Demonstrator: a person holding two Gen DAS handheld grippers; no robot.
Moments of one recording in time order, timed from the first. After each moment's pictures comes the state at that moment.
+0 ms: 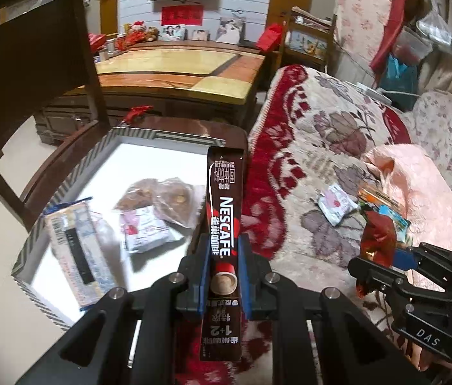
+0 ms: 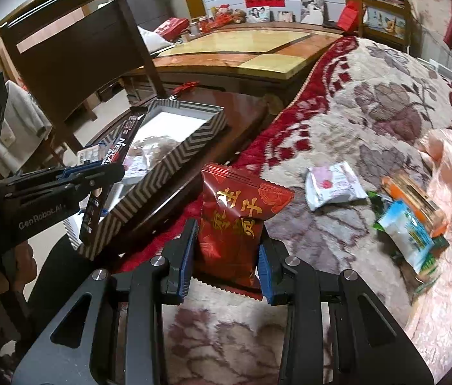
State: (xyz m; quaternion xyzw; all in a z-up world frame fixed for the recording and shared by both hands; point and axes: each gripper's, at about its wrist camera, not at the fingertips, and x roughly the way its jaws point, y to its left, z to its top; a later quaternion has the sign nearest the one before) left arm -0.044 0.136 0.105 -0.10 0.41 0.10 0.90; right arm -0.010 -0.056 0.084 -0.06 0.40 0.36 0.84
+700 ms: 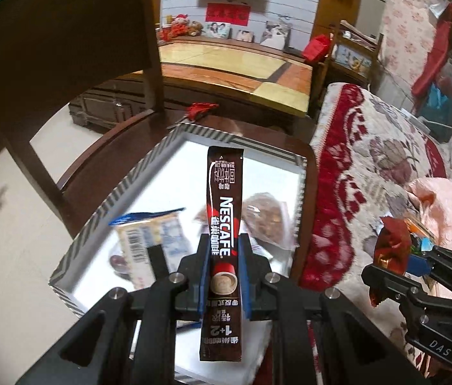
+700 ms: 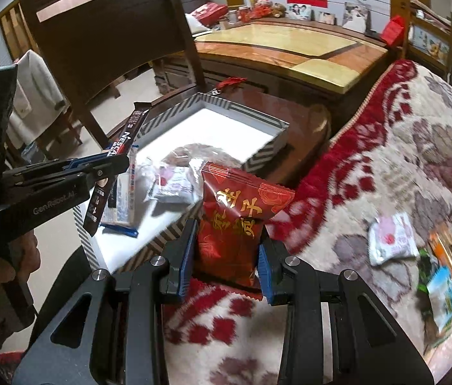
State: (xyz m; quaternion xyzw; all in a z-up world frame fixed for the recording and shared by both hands) left arm -0.051 0.226 0.097 -0.14 0.40 0.17 0.89; right arm 0.001 0.039 0.090 -0.11 0.40 0.41 0.81
